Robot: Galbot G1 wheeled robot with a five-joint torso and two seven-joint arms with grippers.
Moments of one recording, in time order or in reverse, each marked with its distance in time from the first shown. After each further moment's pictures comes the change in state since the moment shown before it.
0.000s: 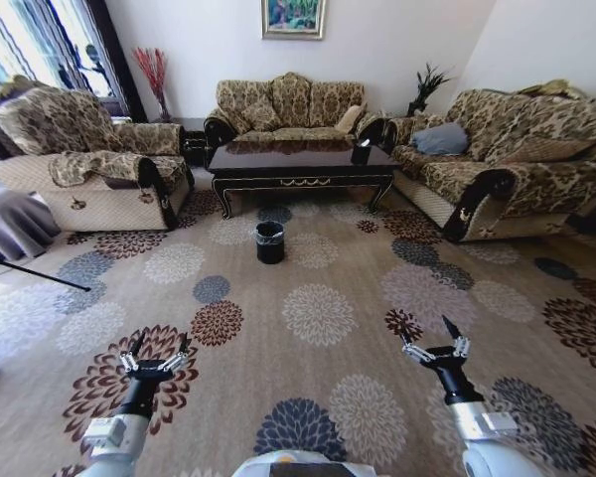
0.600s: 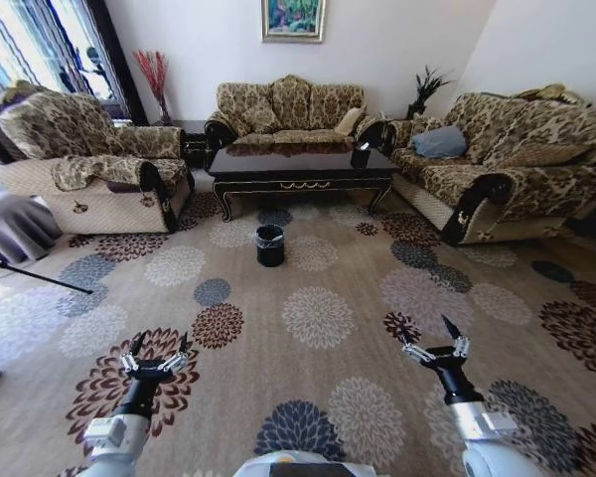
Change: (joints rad) left arm 0.000 0.000 0.000 0.000 0.000 0.000 0.000; right arm 0.000 0.000 0.000 0.000 0.000 0.000 0.000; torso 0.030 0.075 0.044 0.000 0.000
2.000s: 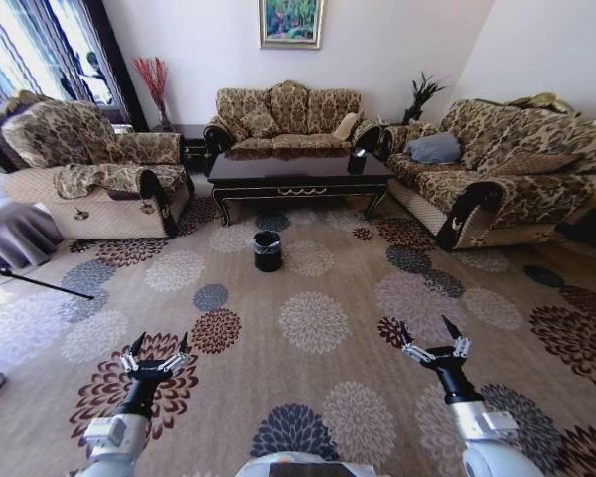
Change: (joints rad) left arm 0.000 0.000 0.000 0.000 0.000 0.000 0.000; right arm 0.000 0.000 0.000 0.000 0.000 0.000 0.000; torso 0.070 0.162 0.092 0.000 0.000
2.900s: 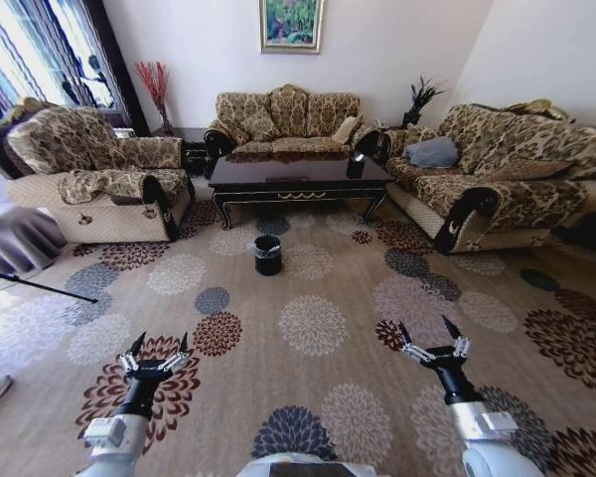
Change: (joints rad) left arm 0.000 0.000 0.000 0.000 0.000 0.000 0.000; right arm 0.000 0.000 0.000 0.000 0.000 0.000 0.000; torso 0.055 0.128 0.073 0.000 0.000
